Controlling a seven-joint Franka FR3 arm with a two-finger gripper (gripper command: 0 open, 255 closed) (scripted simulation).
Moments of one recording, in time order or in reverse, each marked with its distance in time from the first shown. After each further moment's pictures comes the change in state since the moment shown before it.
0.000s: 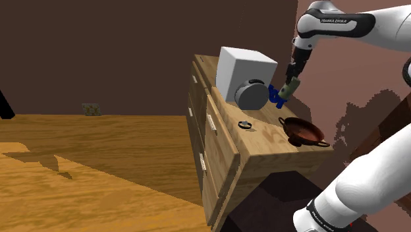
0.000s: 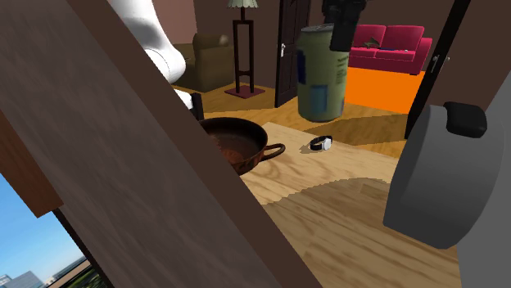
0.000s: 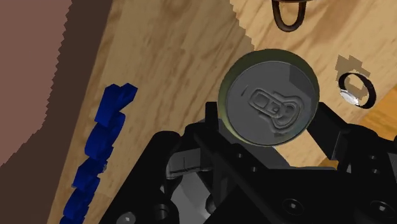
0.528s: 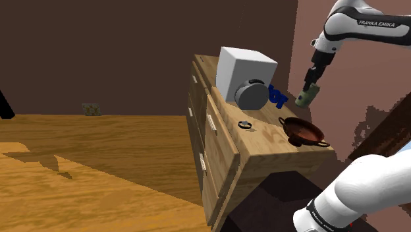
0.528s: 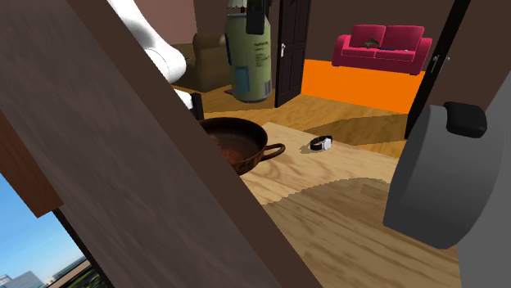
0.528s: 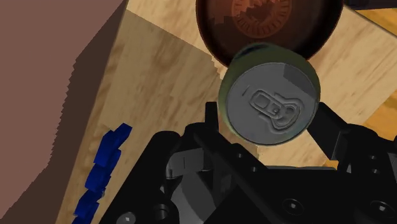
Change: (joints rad) arm -0.030 -0.323 0.046 -0.255 -0.102 -0.057 0.044
